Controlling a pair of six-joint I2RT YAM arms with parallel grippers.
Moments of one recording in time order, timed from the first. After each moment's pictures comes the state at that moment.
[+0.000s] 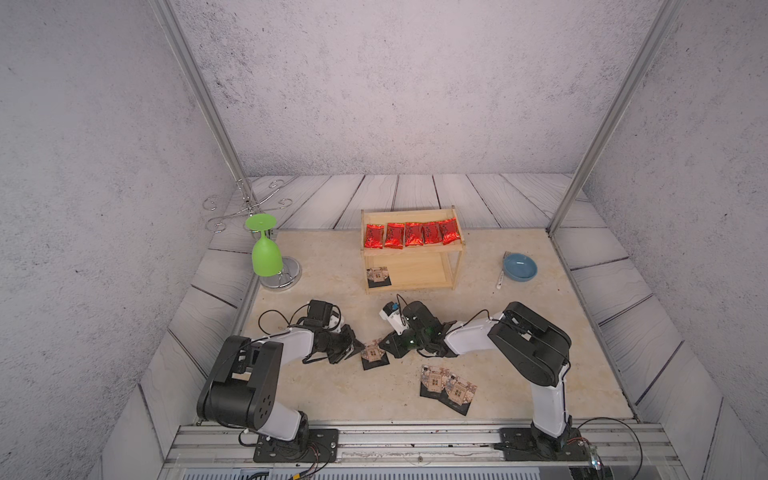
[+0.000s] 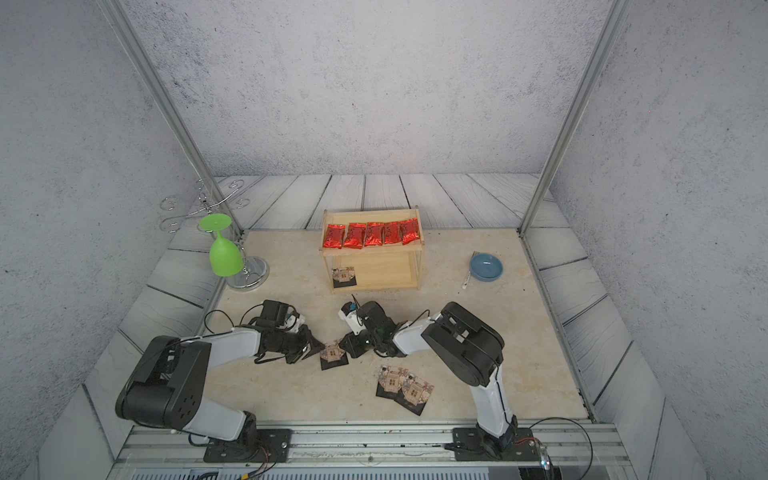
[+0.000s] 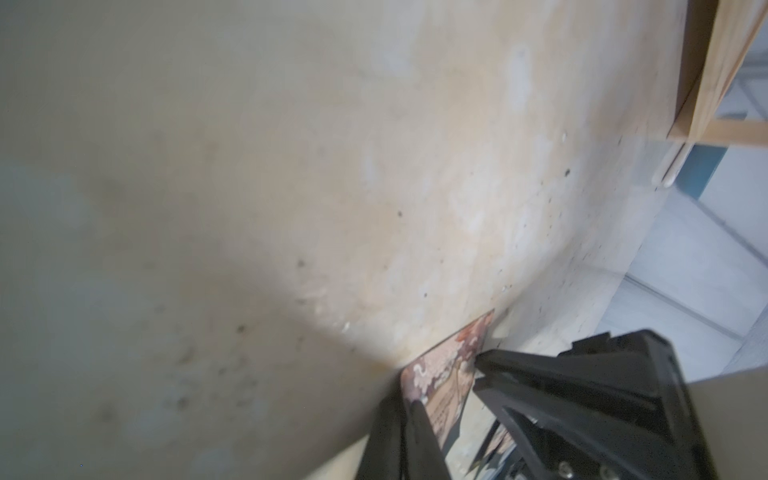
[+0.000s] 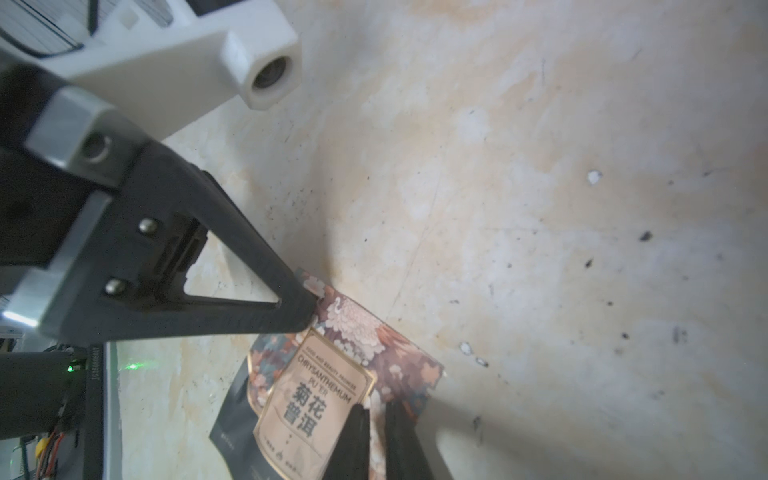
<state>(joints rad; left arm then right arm) -0.21 1.50 0.53 -0.18 0.63 -0.75 0.88 1.98 0.96 0.29 -0.42 0.37</state>
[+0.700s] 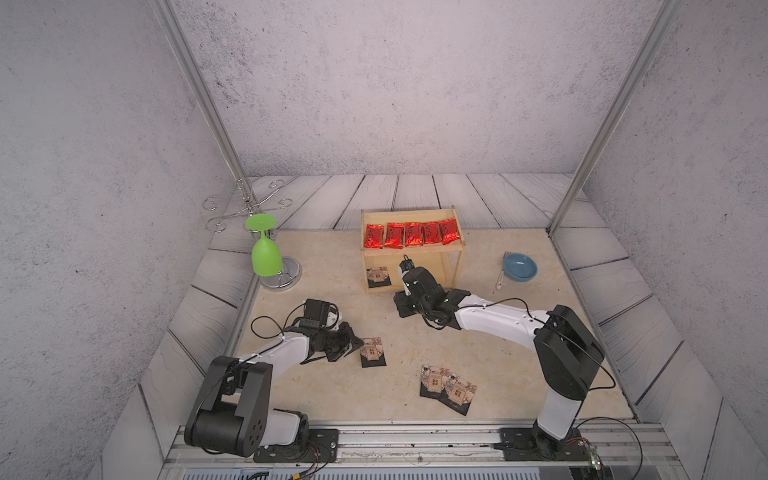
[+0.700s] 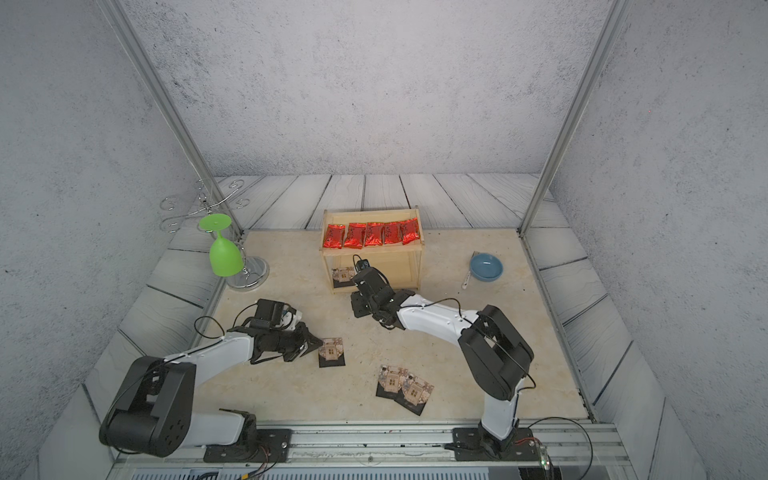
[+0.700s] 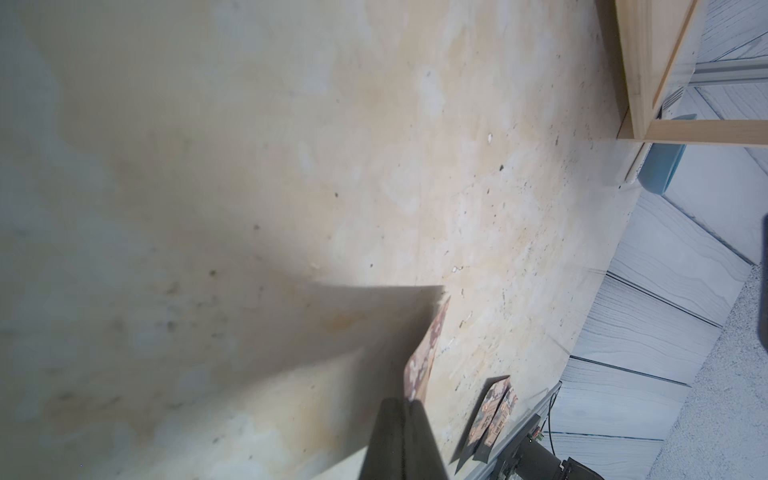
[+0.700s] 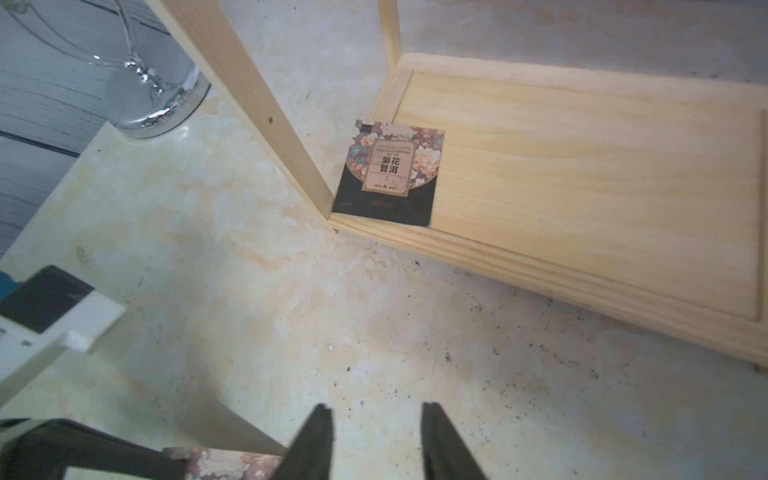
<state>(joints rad) -0.21 1.36 0.52 -0.23 0.61 -0.75 0.81 1.77 1.20 -0.18 0.08 0.38</state>
